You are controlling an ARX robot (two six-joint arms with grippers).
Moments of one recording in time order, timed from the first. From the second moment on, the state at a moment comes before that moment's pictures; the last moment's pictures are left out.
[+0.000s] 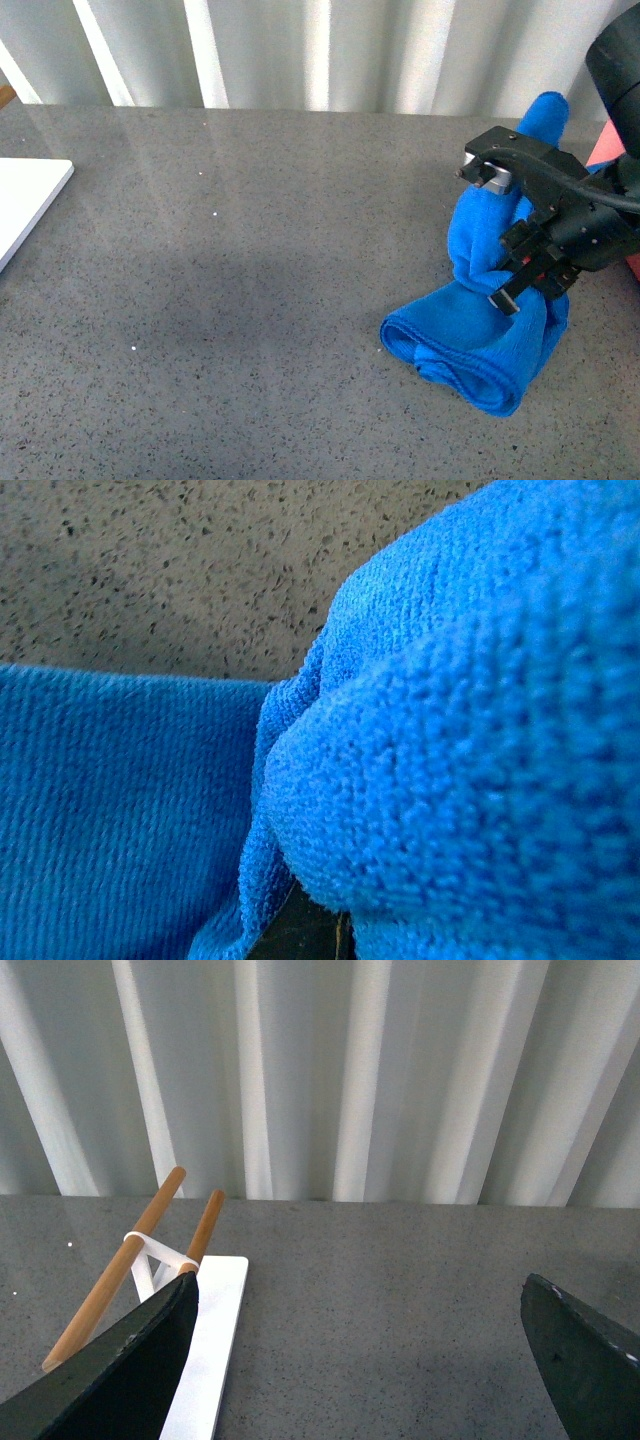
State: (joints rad) left arm 0.00 0.00 0.02 0.00 0.00 0.00; right arm 0.20 2.03 1.00 -0.11 -0.15 -0.49
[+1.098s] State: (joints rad) left arm 0.00 0.00 0.02 0.00 0.00 0.00; right arm 0.29 2.05 1.00 -0.10 -0.17 -0.48
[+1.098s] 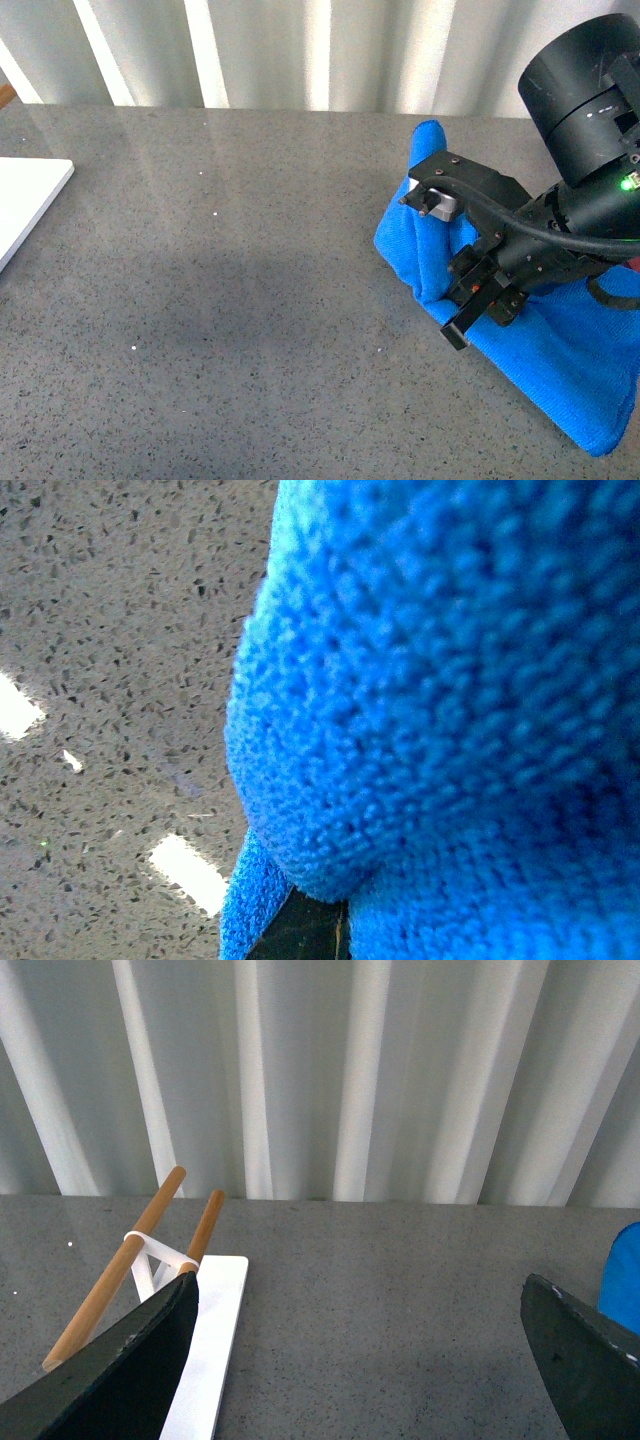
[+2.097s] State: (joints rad) left arm 0.00 0.00 0.02 0.00 0.00 0.00; right arm 0.23 1.54 1.27 -0.30 0.19 -0.36
